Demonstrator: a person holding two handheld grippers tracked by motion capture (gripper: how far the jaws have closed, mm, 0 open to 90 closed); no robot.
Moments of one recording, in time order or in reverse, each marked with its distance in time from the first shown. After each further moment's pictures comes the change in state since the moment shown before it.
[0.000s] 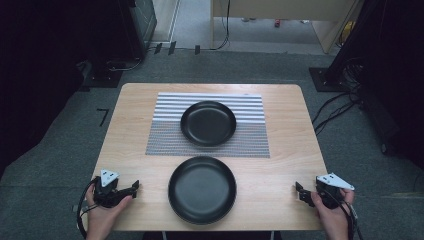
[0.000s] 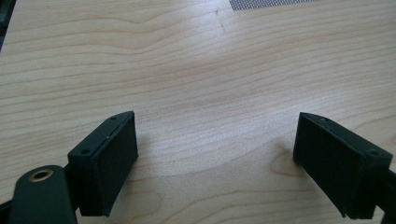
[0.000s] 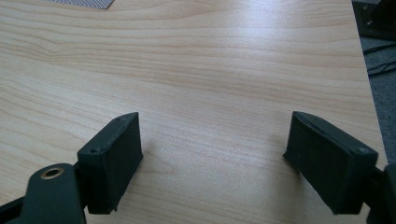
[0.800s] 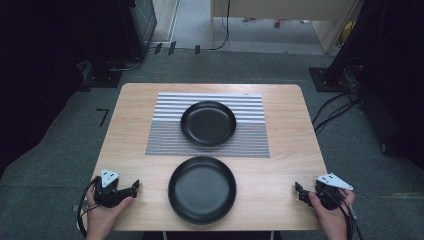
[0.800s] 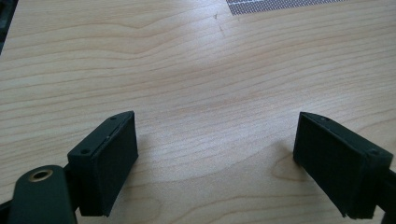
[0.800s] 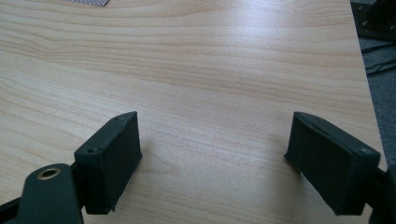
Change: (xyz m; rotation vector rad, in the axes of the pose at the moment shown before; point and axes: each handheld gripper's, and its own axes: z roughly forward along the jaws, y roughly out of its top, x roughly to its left) left arm 0.001 -0.001 0.002 -0.020 -0.004 0.003; right arm 0.002 0.000 0.000 0.005 -0.012 -0.003
